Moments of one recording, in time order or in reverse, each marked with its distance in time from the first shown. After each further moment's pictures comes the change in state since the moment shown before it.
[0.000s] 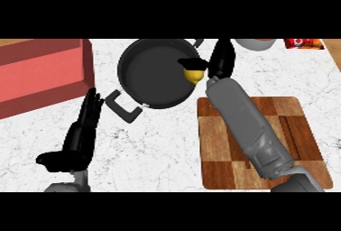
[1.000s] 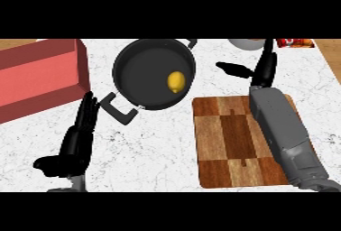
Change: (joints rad) left arm 0.038 -0.007 0.005 -0.029 -0.021 0.011 0.017; right arm 0.156 -0.139 -0.237 0.001 -0.215 0.157 -0.484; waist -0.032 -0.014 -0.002
